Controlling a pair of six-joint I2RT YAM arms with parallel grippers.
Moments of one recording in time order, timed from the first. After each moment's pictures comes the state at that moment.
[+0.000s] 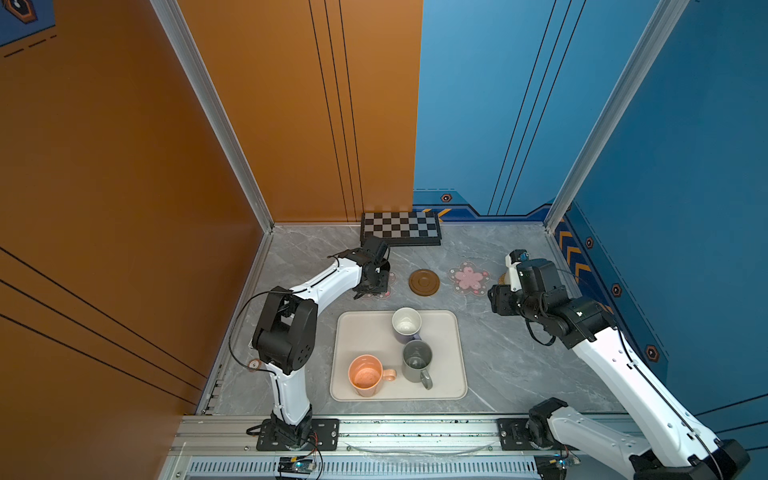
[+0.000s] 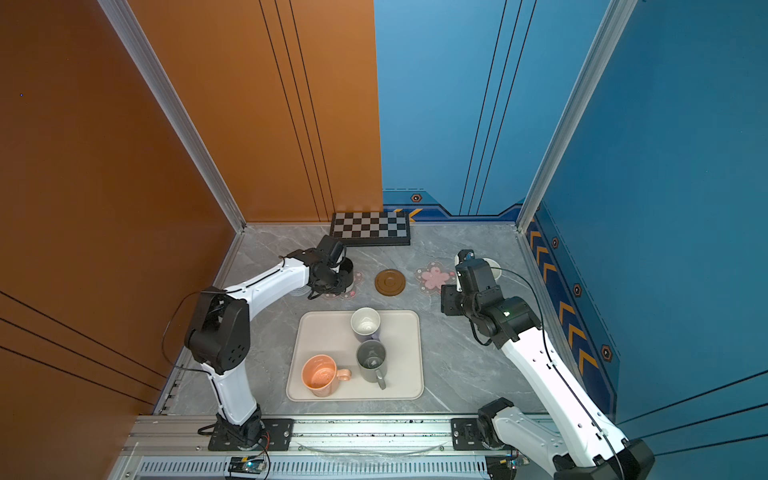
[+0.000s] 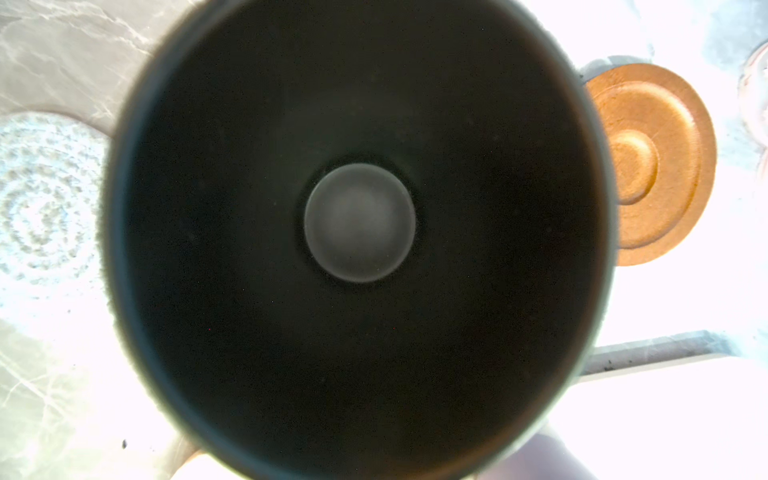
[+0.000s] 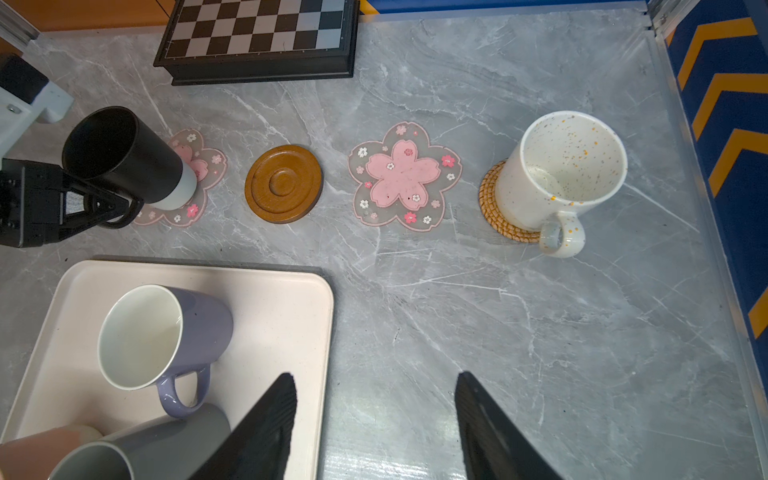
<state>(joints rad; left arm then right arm) -0.44 1.87 1.43 -0.72 -0.05 -0.38 0.41 1.02 1.10 -0.88 0.14 0.32</state>
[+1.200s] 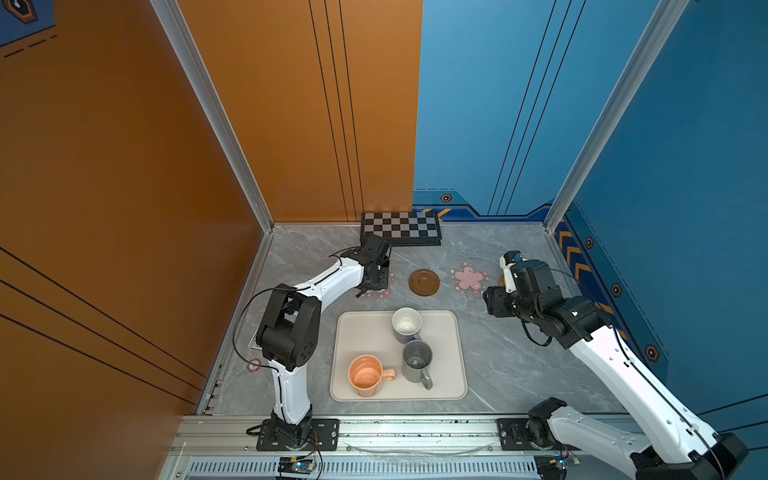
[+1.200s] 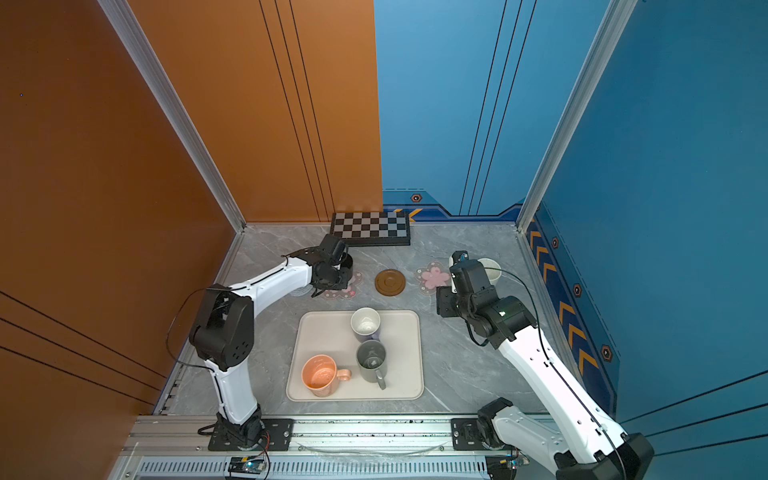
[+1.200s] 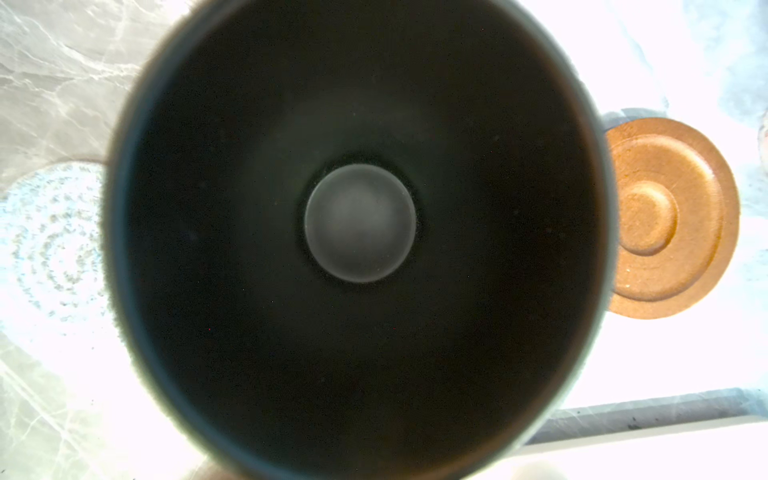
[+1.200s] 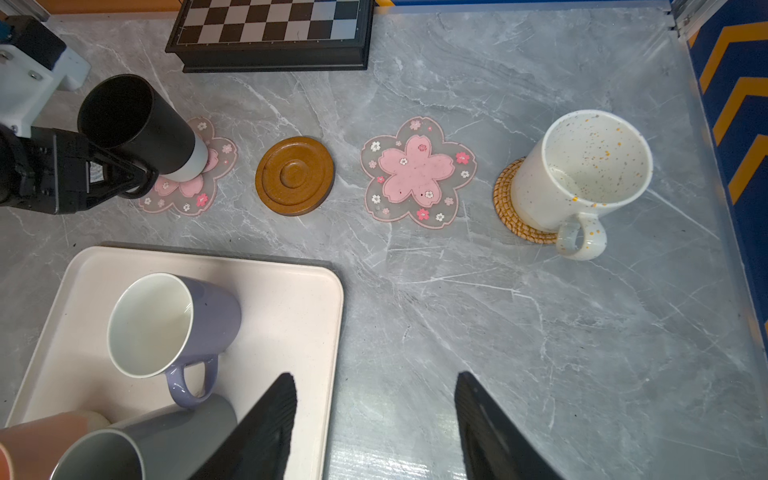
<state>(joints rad) -0.45 1.90 1.45 -0.66 -0.12 -0.38 0.45 1.03 1.10 -0.88 0.15 0.32</state>
